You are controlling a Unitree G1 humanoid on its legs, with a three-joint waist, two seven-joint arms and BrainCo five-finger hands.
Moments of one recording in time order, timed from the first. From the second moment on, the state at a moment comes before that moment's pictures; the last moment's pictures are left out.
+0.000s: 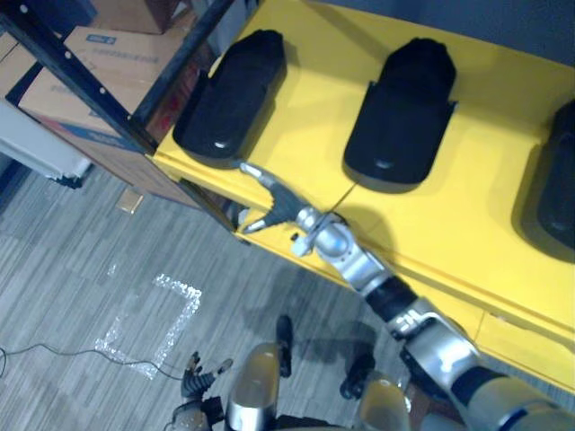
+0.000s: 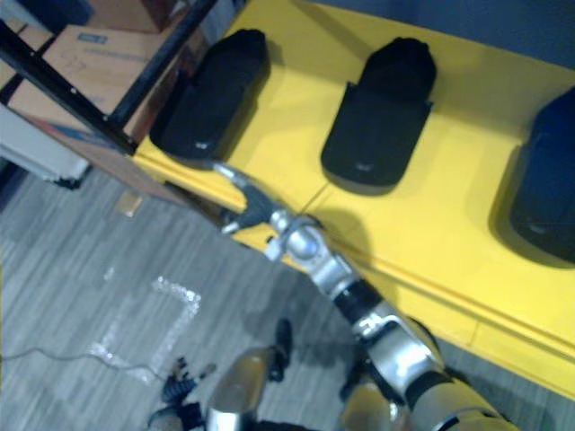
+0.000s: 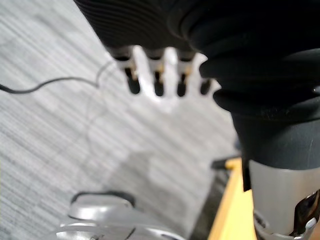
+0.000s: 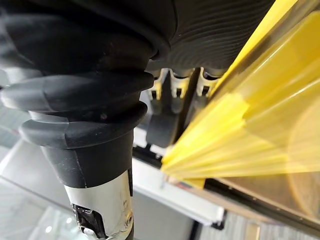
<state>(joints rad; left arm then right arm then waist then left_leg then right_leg) 0.18 0.10 -0.06 0.78 -0.28 -0.23 0.26 -0.80 -0.11 0.53 0.48 -0.29 -0.19 -0.03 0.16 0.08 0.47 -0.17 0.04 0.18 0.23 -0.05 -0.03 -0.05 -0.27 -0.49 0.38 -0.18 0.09</state>
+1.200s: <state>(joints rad) 0.24 0.06 0.13 -0.08 -0.19 -0.28 0.61 -0.40 -0.24 0.58 -0.21 0.02 -0.26 0.37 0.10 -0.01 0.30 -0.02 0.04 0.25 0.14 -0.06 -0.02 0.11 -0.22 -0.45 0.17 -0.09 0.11</state>
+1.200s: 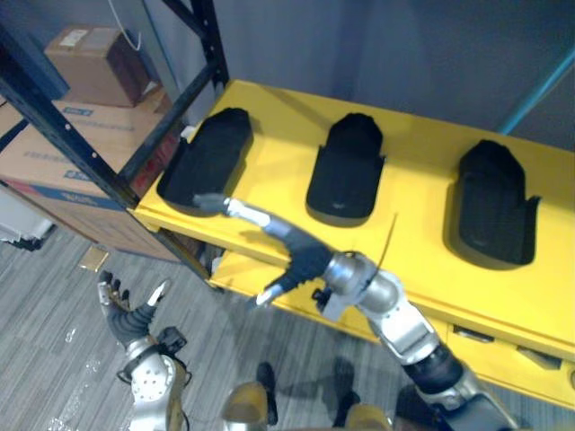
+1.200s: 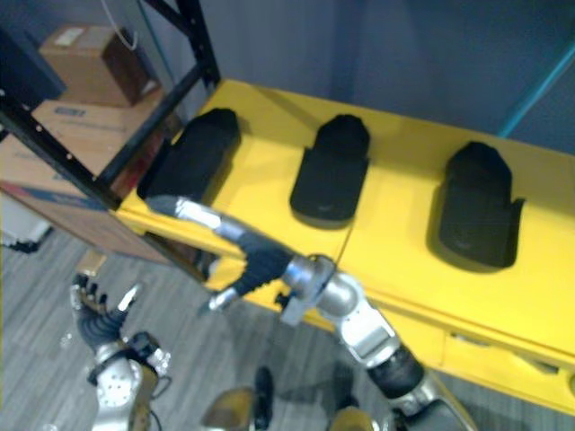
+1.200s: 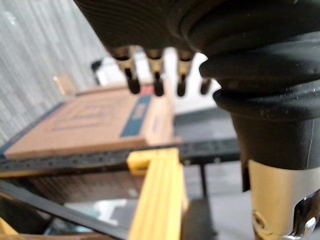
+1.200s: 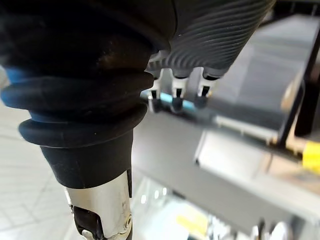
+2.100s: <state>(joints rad) -0.16 0.12 0.36 0.12 -0.19 -0.31 0.96 0.08 -0.25 -0.62 -0.21 -0.30 -0.42 -0.78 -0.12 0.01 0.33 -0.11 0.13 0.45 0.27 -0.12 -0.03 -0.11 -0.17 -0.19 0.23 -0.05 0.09</state>
